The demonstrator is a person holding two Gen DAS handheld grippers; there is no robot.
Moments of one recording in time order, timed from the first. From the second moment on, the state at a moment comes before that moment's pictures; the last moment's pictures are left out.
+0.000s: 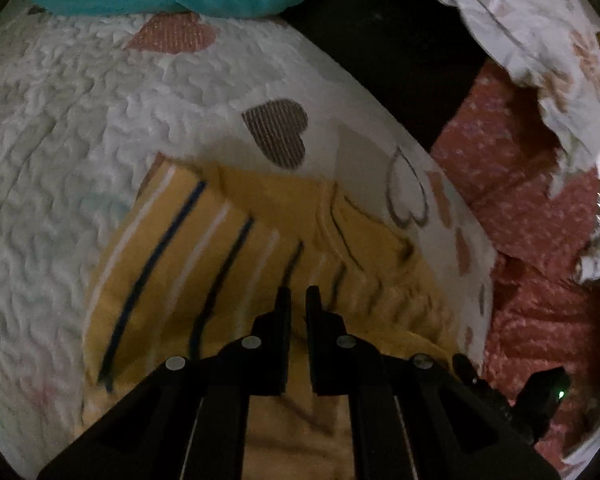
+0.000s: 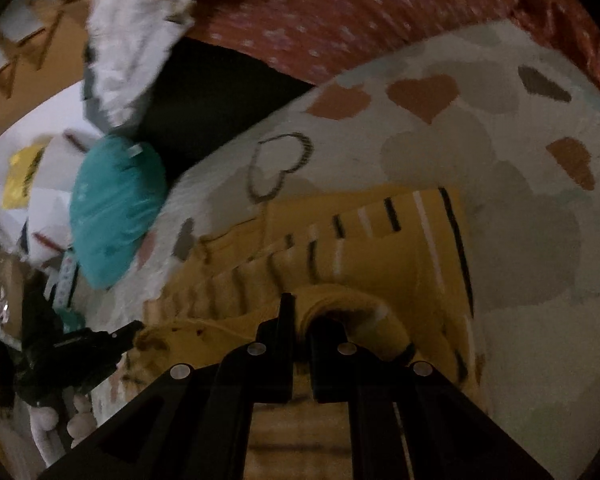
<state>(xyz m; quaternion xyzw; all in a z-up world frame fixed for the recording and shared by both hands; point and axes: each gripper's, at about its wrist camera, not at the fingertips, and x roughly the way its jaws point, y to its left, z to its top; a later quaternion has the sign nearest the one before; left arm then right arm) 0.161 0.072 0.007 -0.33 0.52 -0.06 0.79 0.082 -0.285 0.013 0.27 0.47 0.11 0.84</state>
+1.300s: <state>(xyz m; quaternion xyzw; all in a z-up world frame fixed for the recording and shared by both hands) 0.164 0.057 0.009 -0.06 0.51 0.02 0.86 0.107 -0.299 0.002 0.18 0.50 0.06 0.84</state>
